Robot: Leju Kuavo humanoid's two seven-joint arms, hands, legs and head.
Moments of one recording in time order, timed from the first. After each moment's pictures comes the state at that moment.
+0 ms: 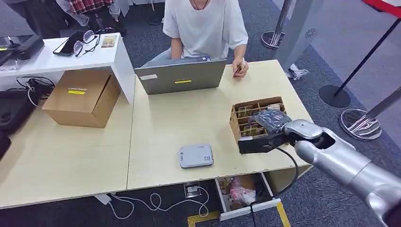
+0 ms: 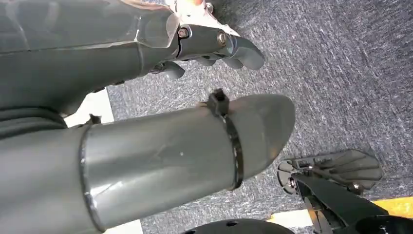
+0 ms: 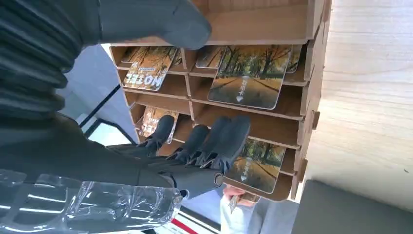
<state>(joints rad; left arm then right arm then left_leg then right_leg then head) -0.05 -0.14 0.93 -0.16 -1.17 0.15 -0.18 -0.78 -0.71 1.01 -1.11 0.51 0.28 0.01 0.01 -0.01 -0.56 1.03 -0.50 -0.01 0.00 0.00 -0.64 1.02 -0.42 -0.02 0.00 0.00</state>
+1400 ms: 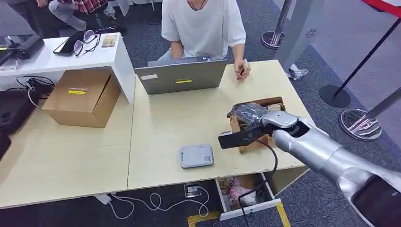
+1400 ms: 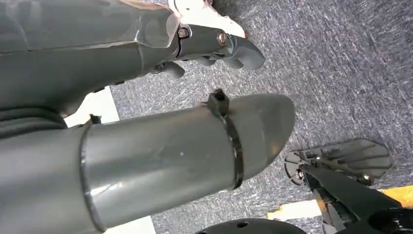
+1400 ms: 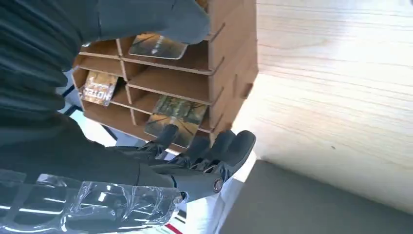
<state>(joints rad) -0.05 -0.11 0.93 -0.16 -1.18 0.06 -0.16 -0.91 -0.52 1.11 -0.93 0.52 0.31 -0.05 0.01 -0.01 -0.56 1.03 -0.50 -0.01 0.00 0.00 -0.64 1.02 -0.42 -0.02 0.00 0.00</state>
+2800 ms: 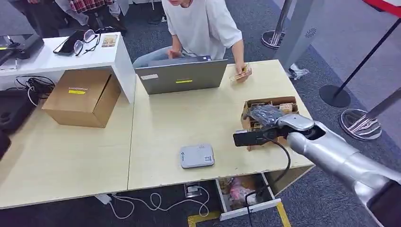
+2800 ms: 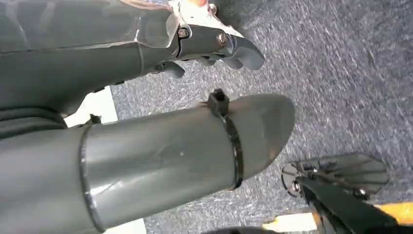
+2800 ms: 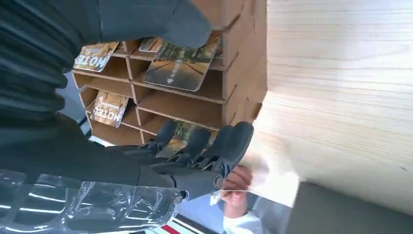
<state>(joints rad) -0.05 -0.13 0.93 -0.16 -1.17 0.14 -0.16 -0.87 -0.64 1.08 -0.94 0.48 0.26 -0.01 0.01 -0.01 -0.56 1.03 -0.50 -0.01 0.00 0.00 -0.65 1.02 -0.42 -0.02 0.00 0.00</state>
